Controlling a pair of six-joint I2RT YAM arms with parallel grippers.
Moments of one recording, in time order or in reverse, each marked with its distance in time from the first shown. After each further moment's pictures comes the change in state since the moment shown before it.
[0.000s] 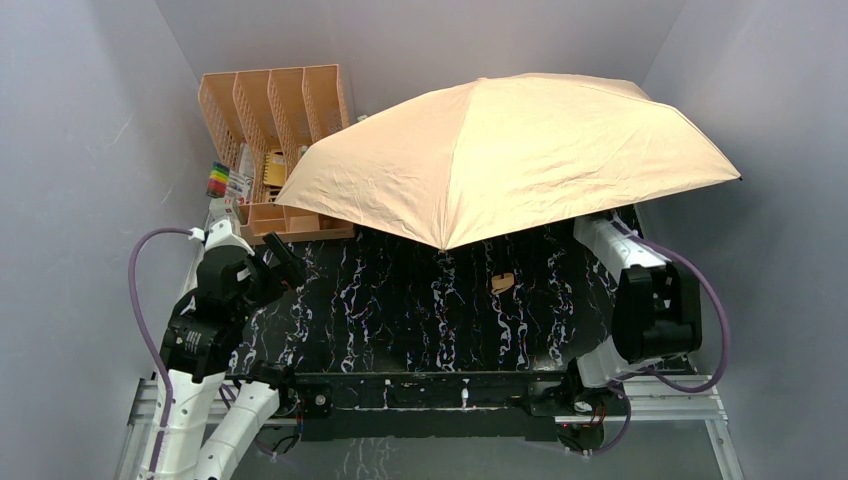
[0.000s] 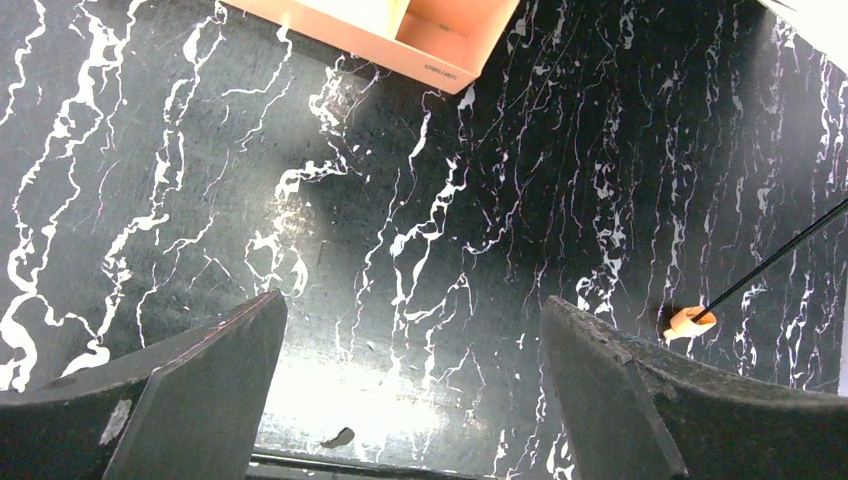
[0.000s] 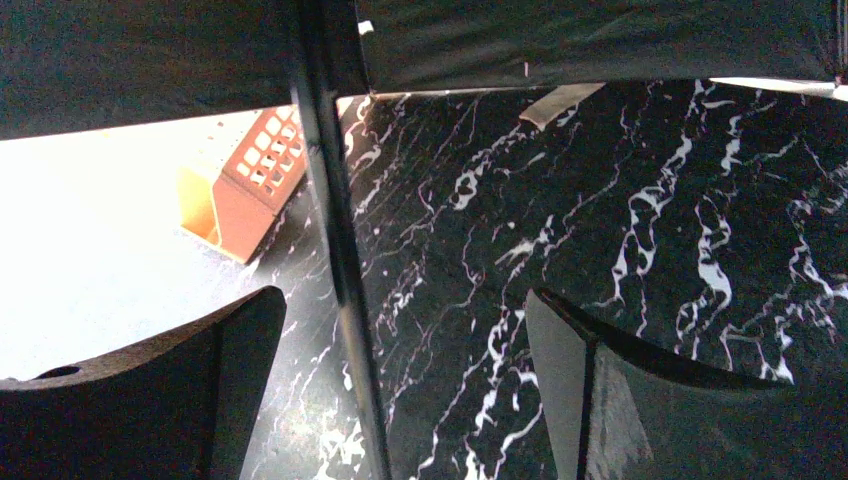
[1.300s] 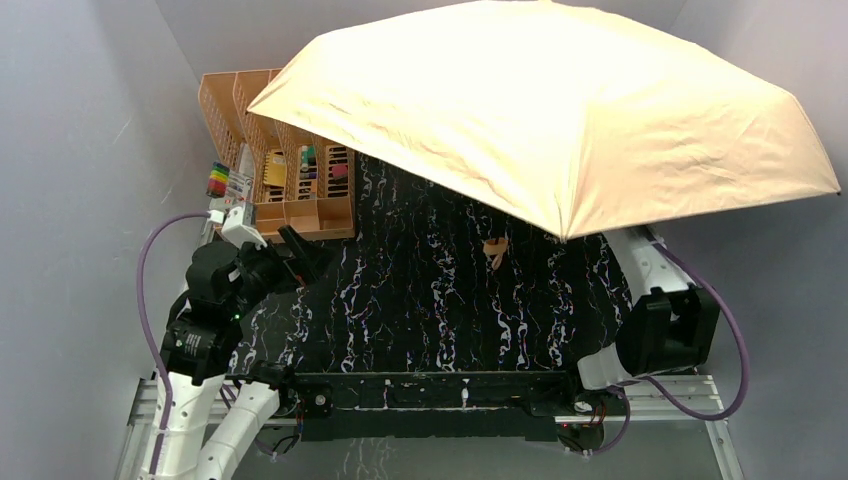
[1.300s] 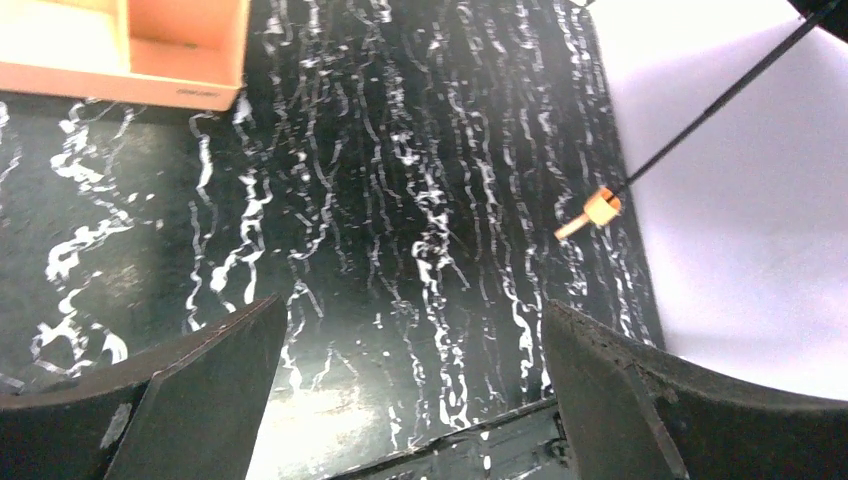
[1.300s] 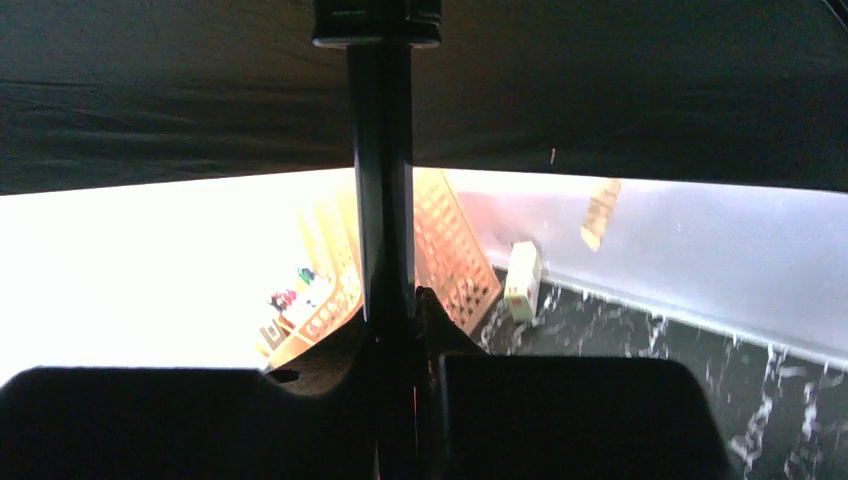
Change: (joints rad) left arm 0.000 -0.016 -0.008 0.198 0.372 0.018; right arm 0.002 -0.026 0.318 0.120 0.000 0.342
